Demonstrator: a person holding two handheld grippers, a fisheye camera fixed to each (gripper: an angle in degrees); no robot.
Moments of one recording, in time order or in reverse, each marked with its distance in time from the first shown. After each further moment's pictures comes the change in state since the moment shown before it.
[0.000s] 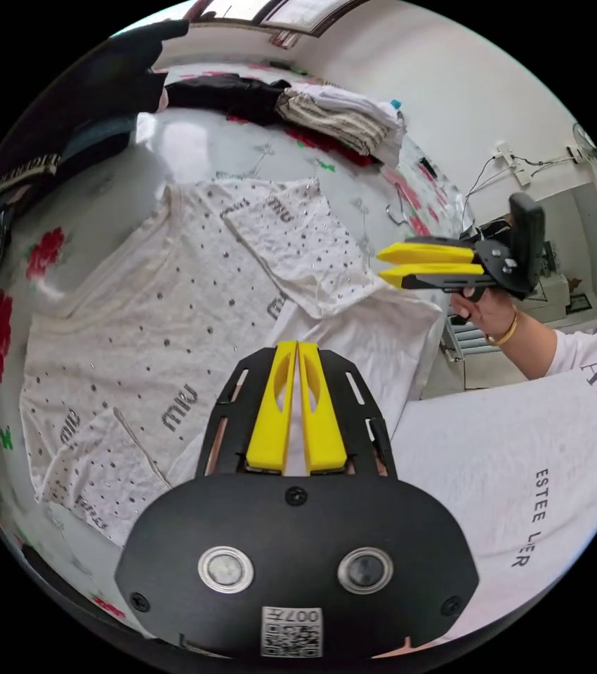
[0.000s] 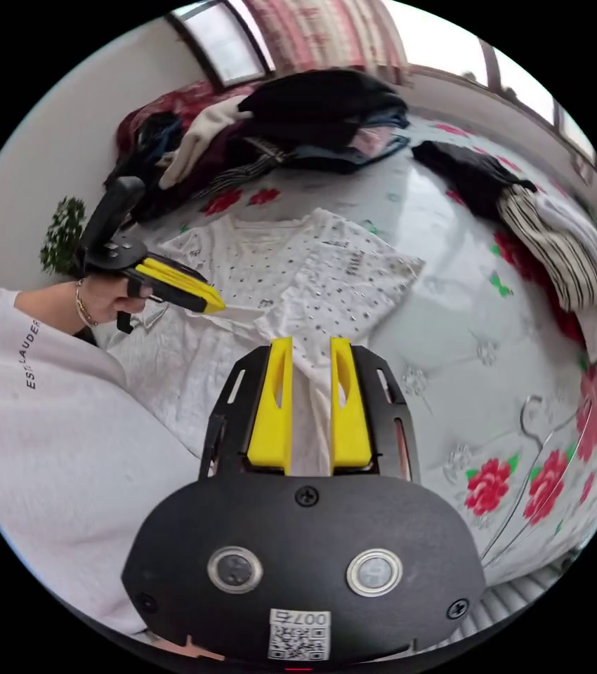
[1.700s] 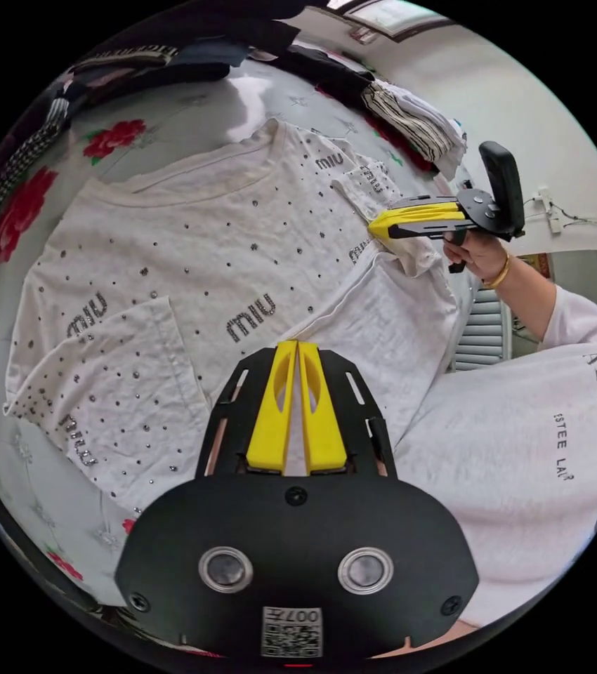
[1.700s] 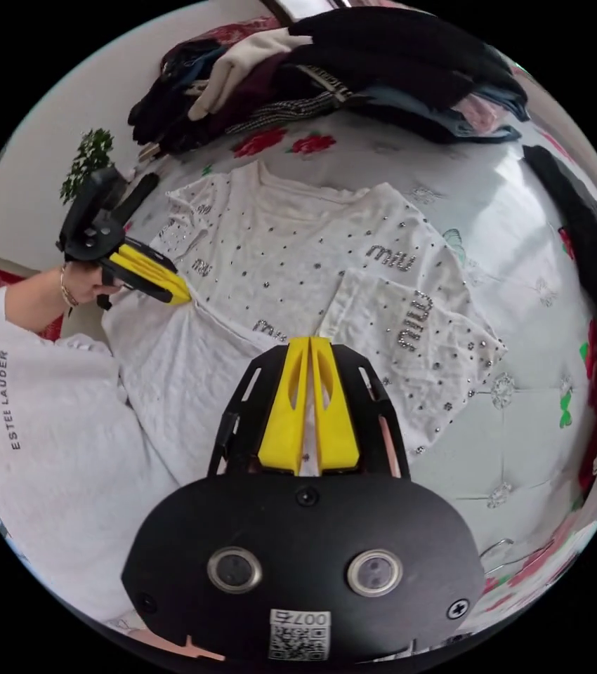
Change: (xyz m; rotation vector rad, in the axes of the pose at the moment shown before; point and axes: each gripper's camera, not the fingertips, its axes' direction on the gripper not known) left arm -0.021 0.114 -0.046 -0.077 0.032 -0.227; right arm 0.070 -0.101 0.109 -0.268 -0.122 -0.256
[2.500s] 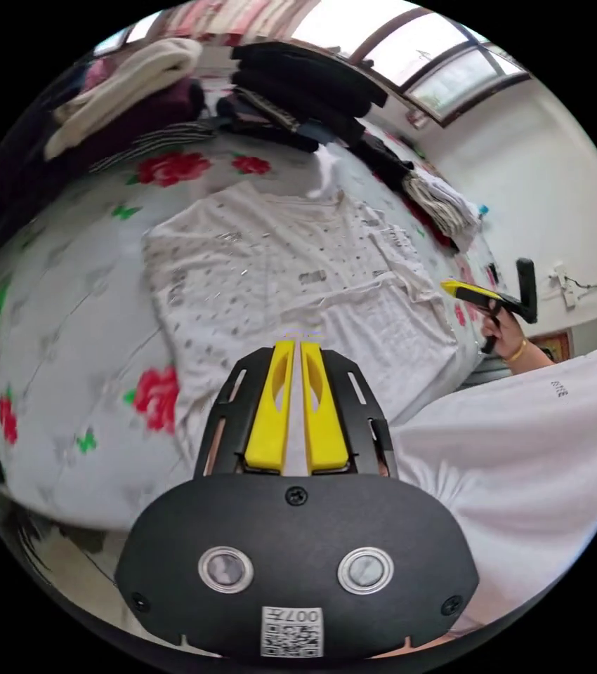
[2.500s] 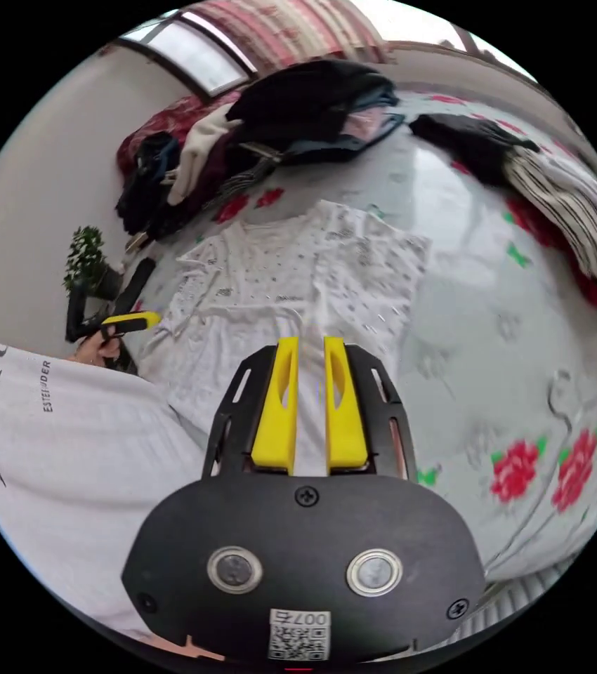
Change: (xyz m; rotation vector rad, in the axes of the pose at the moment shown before) left arm 0.047 0.192 -0.087 0.318 -0.132 -0.260; right arm -0.005 0.125 -0.117 0.254 -0.046 0.327
